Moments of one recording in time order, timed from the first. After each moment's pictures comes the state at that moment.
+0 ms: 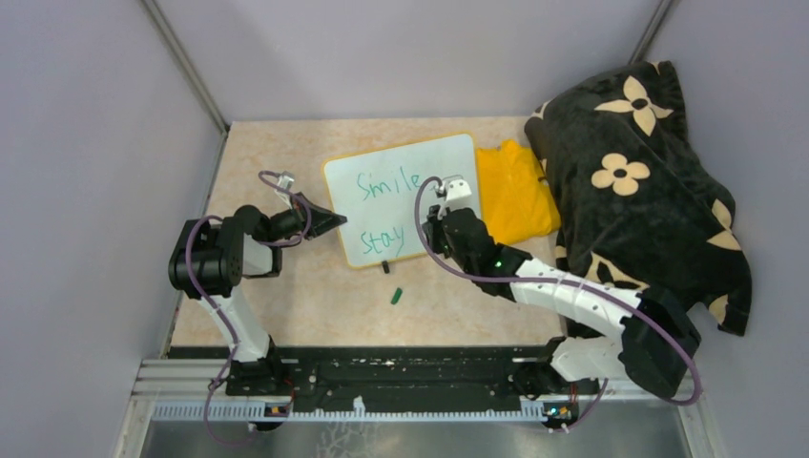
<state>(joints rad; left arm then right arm) 0.05 1.88 0.55 1.55 1.20 -0.81 0.89 1.25 0.77 0.07 0.37 0.35</state>
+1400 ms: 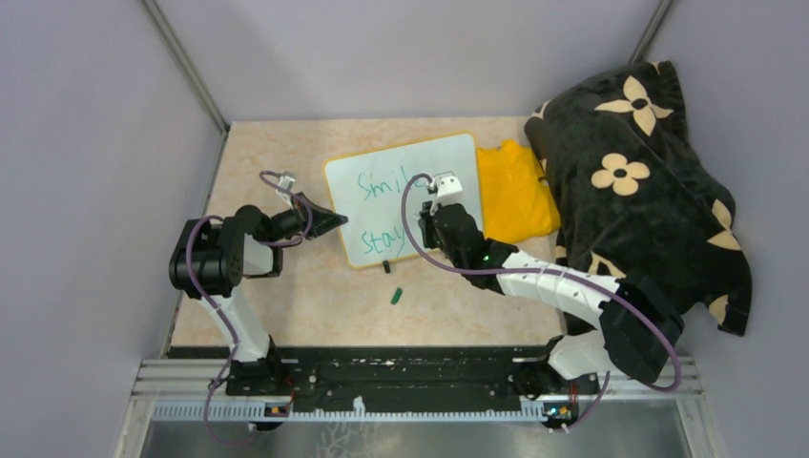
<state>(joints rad) 0.04 1.88 0.55 1.55 1.19 -0.80 0.86 1.34 0.81 0.14 0.40 0.31</state>
